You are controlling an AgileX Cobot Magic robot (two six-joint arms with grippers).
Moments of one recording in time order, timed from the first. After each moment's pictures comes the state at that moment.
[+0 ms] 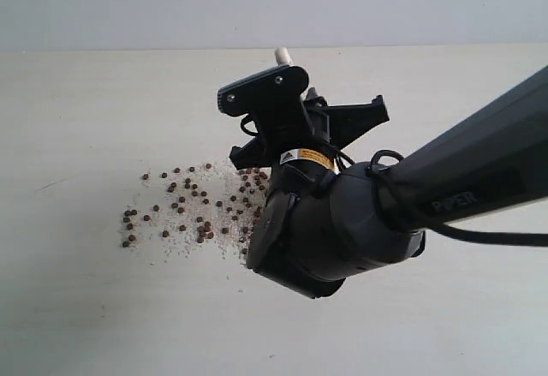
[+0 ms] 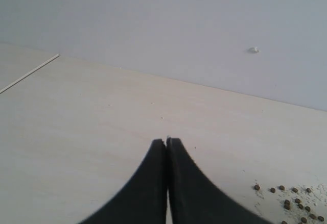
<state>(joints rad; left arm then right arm) 0.09 0.08 0.00 -0.26 0.15 0.05 1.01 2.06 -0.96 1.28 -1.16 -0.97</state>
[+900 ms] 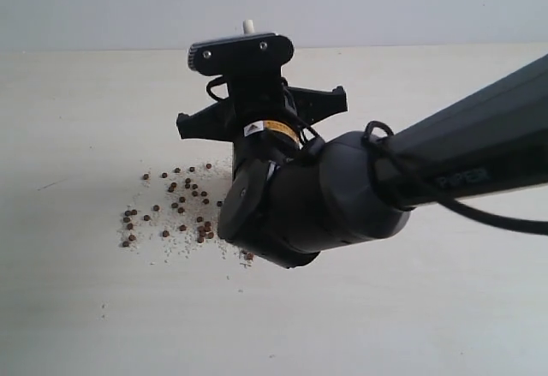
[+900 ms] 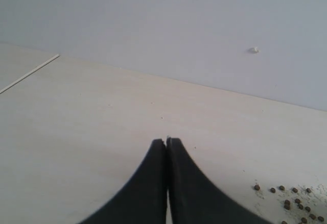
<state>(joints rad) 0.09 0.08 0.00 -0.26 0.15 0.05 1.02 2.02 -1.06 1.22 -1.01 -0.77</state>
